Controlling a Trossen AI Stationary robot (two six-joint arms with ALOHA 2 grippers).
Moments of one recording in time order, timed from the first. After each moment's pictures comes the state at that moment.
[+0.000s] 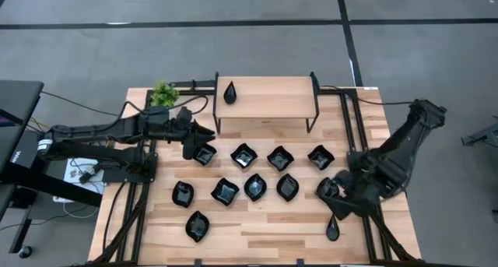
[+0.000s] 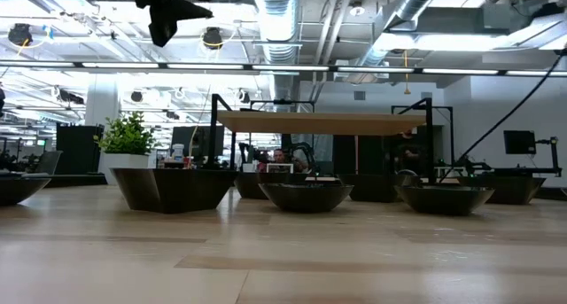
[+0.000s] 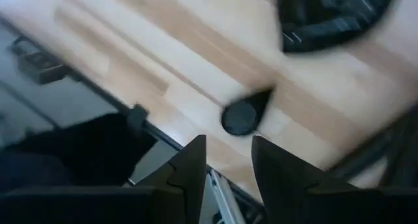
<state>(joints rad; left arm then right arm) 0.11 0.84 0.72 -0.16 0.07 -0.39 0.84 1.05 0.99 -1.07 0.03 1.90</state>
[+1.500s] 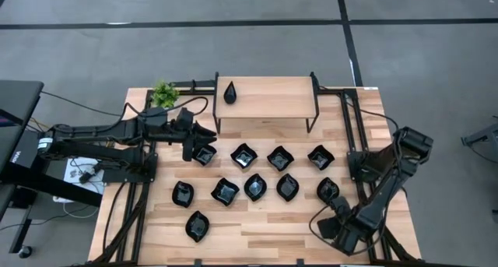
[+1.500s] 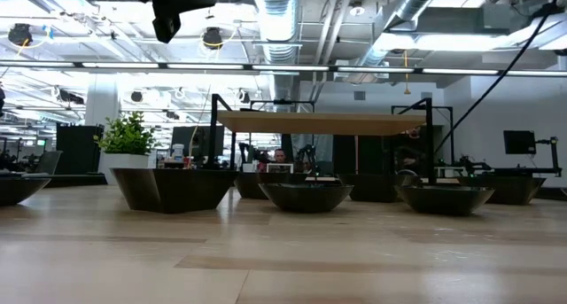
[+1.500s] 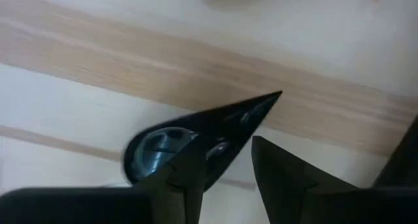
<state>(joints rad) 0.08 0.84 0.69 -0.06 0.08 -0.42 1.04 1.56 0.89 -0.81 -0.01 2.33</state>
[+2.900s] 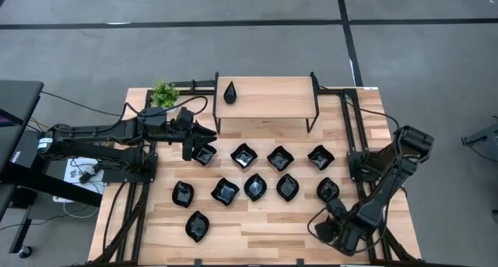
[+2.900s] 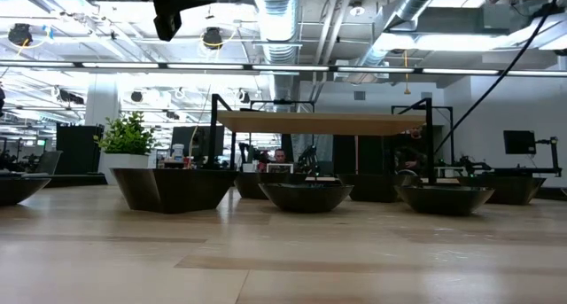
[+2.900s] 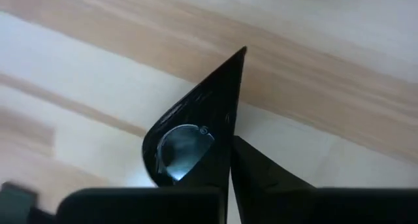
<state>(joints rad) 0.08 0.84 0.69 -0.04 0.08 -0.43 1.03 1.54 0.84 -0.65 0.07 2.25</state>
